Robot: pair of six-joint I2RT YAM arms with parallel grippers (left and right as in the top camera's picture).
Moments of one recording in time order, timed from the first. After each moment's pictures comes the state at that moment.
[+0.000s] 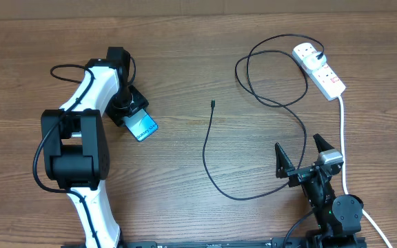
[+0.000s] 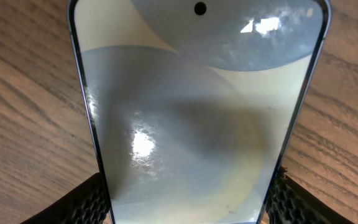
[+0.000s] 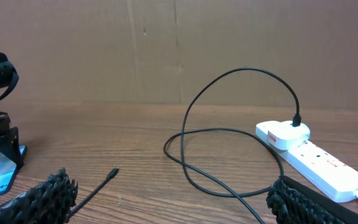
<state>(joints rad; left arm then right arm) -0.04 2.15 1.56 -0.99 0.01 -0.75 0.10 0.01 0.02 -0.02 -0.15 0.07</state>
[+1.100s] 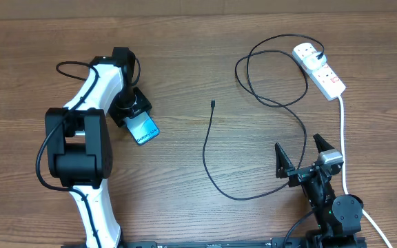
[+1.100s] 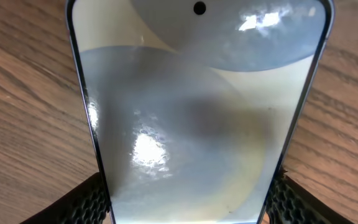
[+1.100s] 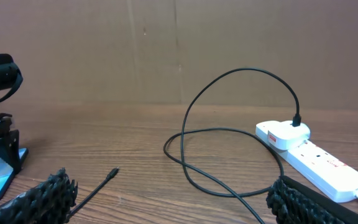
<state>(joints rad) -0.06 2.16 1.60 -1.08 0.02 -0.70 0.10 0.01 0.02 -0.02 -0.15 0.07</state>
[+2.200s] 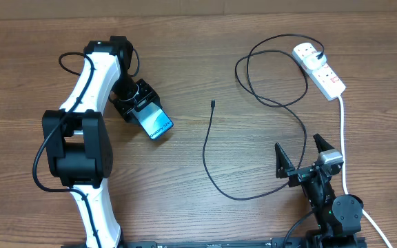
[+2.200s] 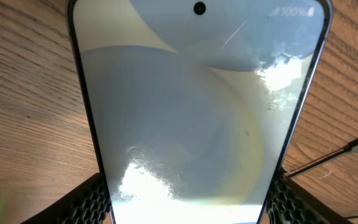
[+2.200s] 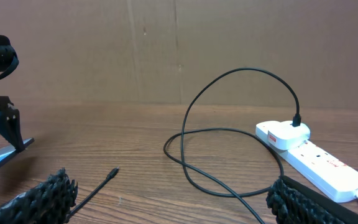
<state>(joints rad) -0.06 2.17 1.77 -1.32 0.30 -0.70 0.10 0.01 0.02 -0.02 -0.15 0.07</state>
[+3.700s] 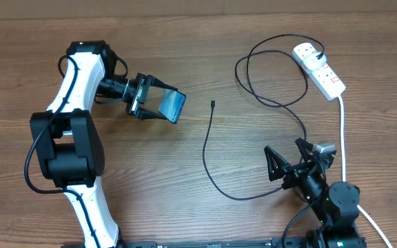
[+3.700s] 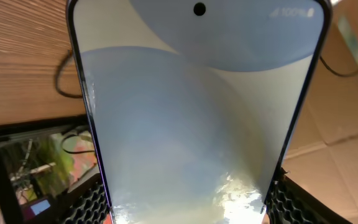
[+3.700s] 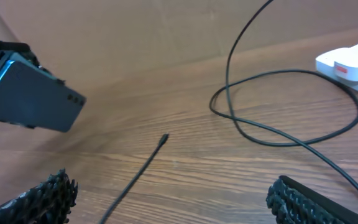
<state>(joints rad) 0.03 2.17 1.77 -1.54 1.07 -0.67 0.10 0.24 0.09 -0.04 -0.31 0.30</state>
